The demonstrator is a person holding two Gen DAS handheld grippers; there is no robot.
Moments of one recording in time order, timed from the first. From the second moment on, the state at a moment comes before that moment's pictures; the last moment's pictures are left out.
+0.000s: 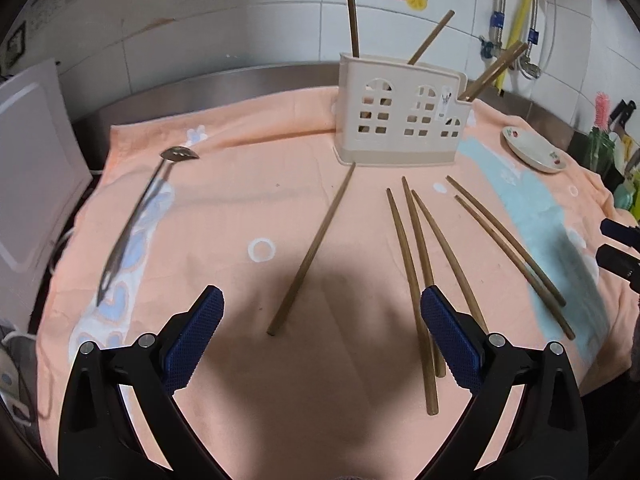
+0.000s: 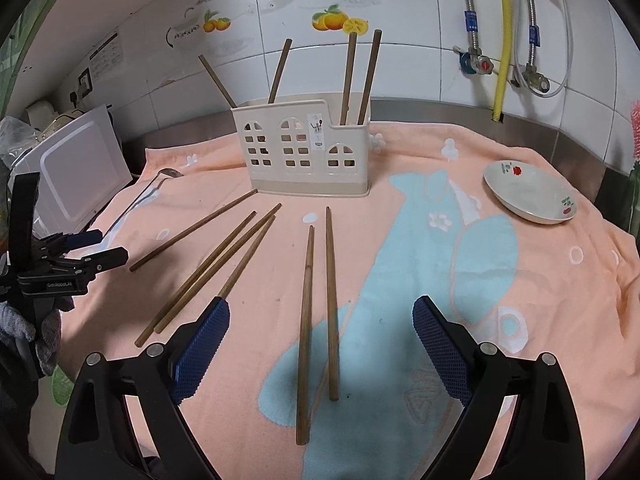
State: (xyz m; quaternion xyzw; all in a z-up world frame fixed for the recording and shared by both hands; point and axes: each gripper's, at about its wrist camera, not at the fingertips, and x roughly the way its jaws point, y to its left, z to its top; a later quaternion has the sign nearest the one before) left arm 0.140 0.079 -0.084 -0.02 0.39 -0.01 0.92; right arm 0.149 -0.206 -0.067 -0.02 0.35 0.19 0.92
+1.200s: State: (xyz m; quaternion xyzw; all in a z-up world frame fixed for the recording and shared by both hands) left arm 0.203 0.096 -0.130 0.02 0.45 -0.07 0.89; right arm 0.169 -0.209 -0.101 -0.01 0.40 0.19 0.90
